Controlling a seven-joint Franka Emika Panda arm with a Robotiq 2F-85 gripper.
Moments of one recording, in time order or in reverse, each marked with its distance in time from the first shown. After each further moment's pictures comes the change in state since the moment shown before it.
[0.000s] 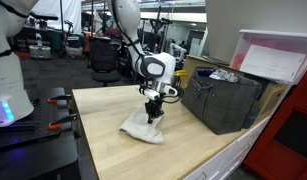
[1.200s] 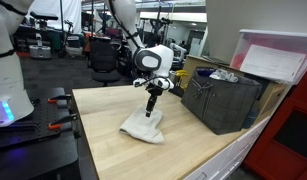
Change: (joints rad) arm 0.147 -0.066 -0.107 -0.065 0.209 0.036 0.757
